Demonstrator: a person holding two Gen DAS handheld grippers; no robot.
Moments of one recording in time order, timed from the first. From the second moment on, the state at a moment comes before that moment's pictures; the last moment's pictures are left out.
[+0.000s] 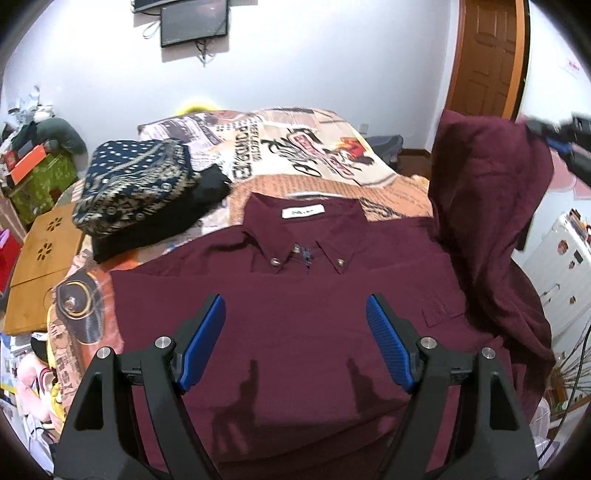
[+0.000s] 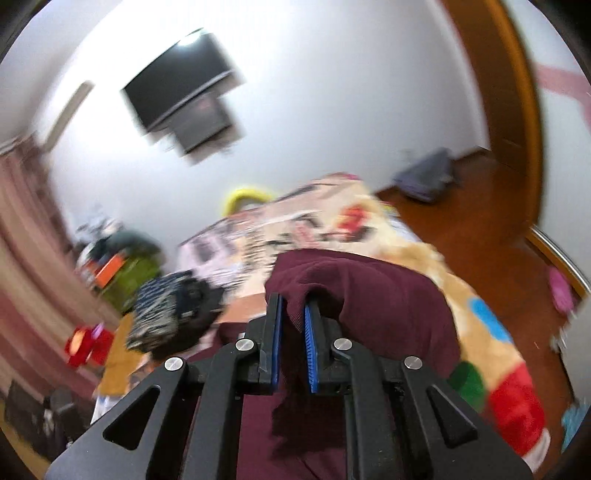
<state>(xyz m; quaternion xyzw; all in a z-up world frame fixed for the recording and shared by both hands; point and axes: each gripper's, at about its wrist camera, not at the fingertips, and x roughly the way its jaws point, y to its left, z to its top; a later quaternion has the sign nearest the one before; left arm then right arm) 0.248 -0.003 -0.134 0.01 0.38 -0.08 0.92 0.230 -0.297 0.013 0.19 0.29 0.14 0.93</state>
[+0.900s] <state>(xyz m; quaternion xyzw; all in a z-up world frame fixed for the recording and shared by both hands) 0.203 0.132 -0.160 -0.06 0.41 0.04 0.91 0.240 -0.063 -0.077 0.04 0.47 0.32 0.82</state>
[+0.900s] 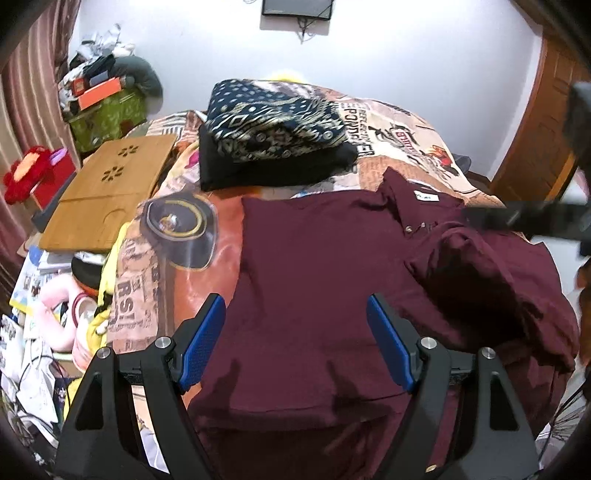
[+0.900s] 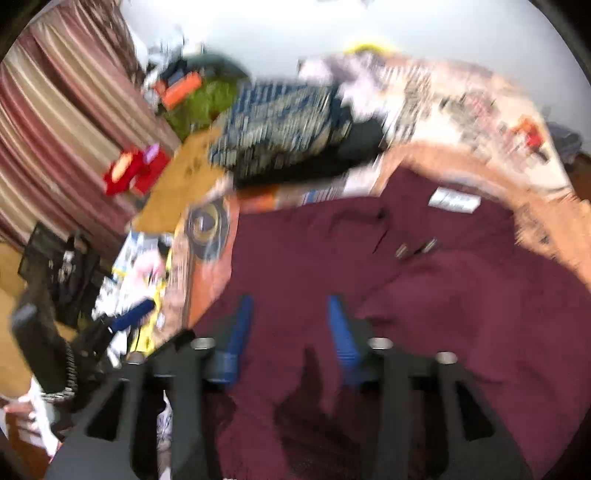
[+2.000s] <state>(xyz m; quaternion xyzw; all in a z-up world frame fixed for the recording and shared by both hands) 0.322 -0.107 -0.230 0.27 0.48 -0.09 0.83 0.190 -0.301 -0.154 -0.05 0.48 0.09 0.87</state>
